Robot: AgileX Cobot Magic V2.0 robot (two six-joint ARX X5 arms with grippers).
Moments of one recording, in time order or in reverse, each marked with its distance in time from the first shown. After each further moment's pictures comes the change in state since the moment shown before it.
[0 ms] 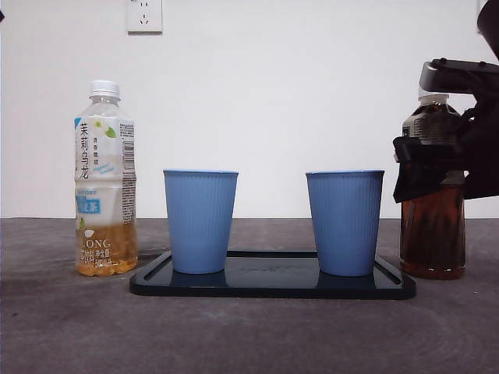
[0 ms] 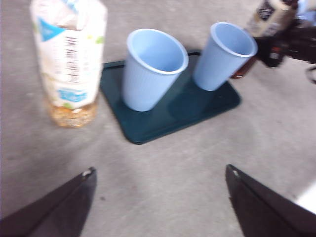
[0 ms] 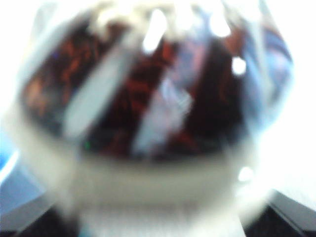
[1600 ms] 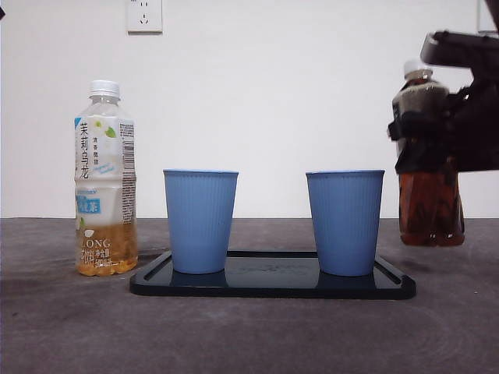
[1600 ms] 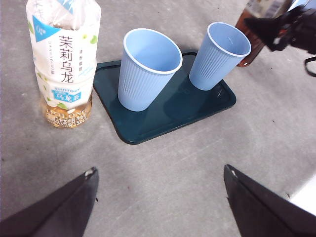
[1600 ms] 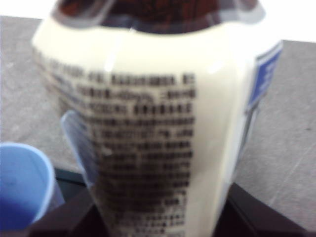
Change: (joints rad) left arm 0.000 0.000 0.000 -0.001 0.031 0.000; right arm 0.007 0.010 -0.004 0.171 0.017 0.006
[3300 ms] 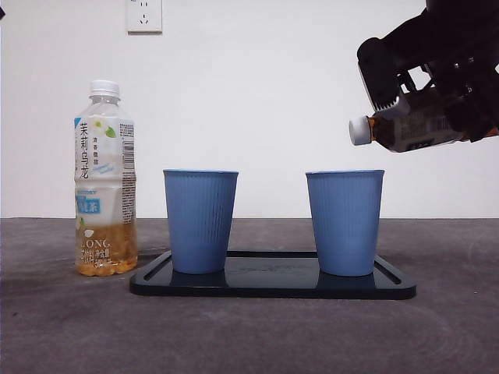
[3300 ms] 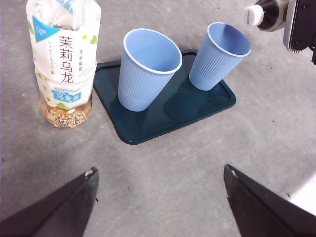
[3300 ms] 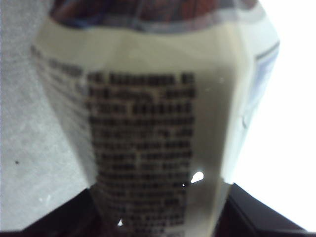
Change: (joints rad) left arm 0.000 0.000 0.000 0.000 0.000 0.000; right arm 0.312 -0.004 0.444 -0.974 0.846 -1.169
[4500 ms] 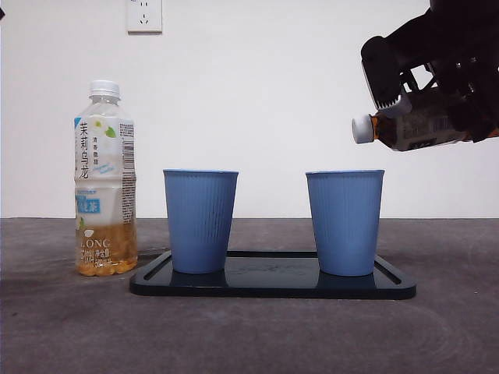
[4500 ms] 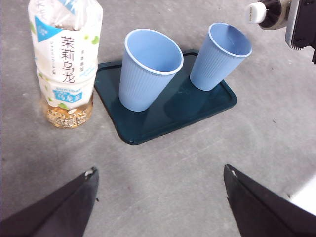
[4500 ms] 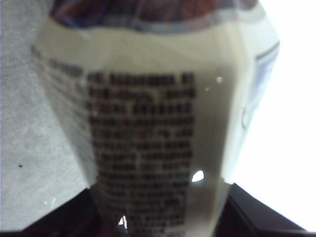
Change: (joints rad) left arm 0.001 0.000 0.000 0.000 0.000 0.000; right arm -0.015 -0.003 0.000 0.000 -0.003 -0.003
